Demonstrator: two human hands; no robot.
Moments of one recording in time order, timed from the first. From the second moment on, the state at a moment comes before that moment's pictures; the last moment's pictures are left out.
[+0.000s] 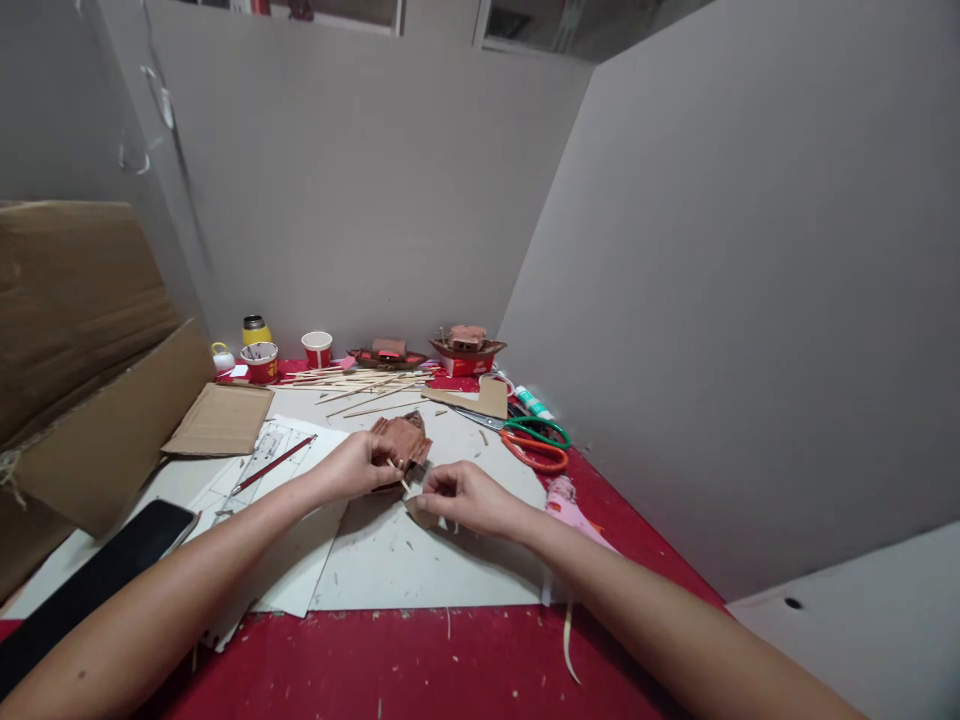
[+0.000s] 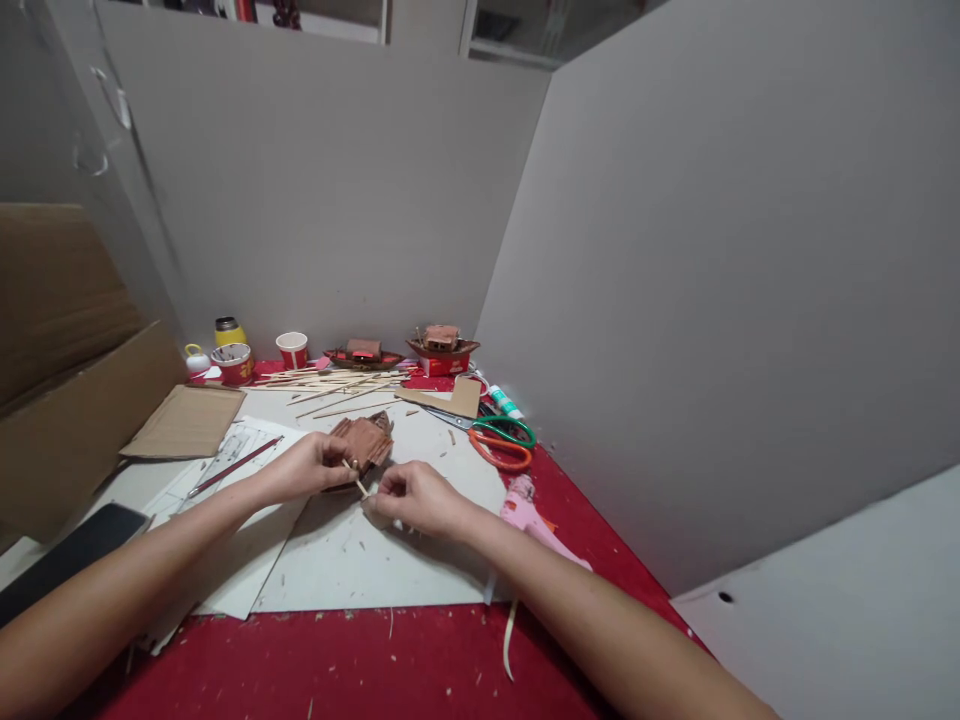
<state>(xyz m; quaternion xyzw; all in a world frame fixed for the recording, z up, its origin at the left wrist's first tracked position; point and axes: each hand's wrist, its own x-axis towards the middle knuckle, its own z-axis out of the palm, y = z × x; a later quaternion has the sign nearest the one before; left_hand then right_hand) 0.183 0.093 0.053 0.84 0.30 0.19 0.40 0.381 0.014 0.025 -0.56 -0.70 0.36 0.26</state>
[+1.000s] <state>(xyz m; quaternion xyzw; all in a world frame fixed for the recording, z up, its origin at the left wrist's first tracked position) 0.119 0.058 0.054 0.63 0.46 0.50 0.37 0.436 -0.121 0.042 -0.48 -0.47 0.52 0.53</state>
